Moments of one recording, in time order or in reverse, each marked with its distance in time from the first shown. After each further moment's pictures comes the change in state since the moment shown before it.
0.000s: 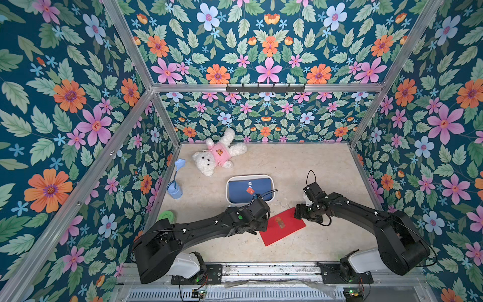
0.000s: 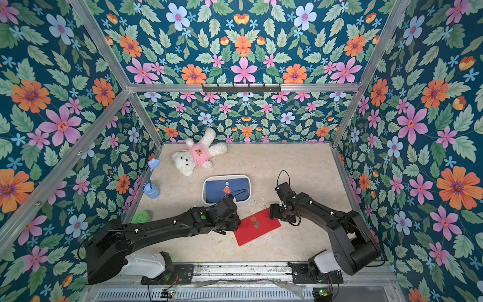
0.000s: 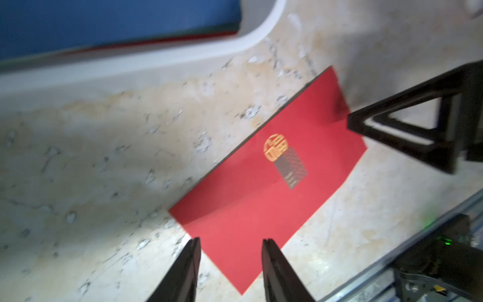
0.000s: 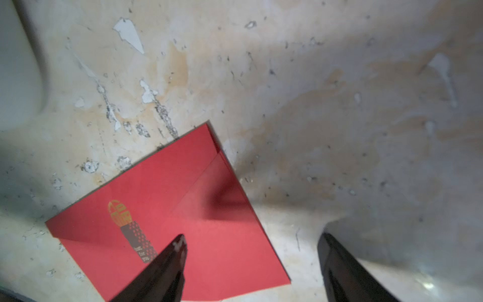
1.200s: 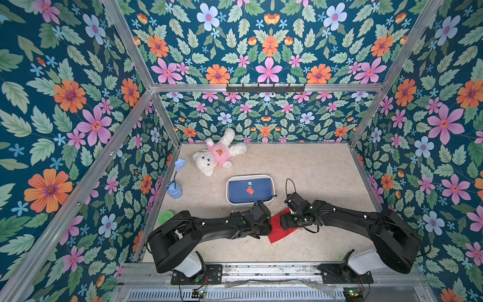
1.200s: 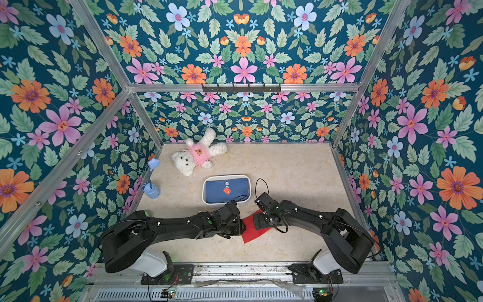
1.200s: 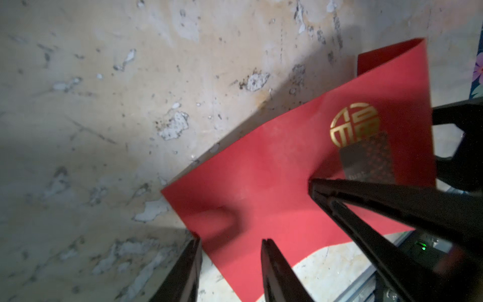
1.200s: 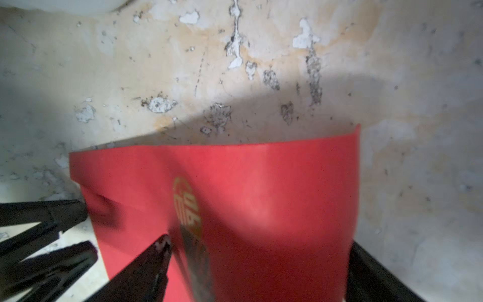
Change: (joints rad) left arm 0.014 0.154 -0.079 0.296 0.134 -0.096; right arm 0.319 0.038 0.000 0.048 0.160 0.015
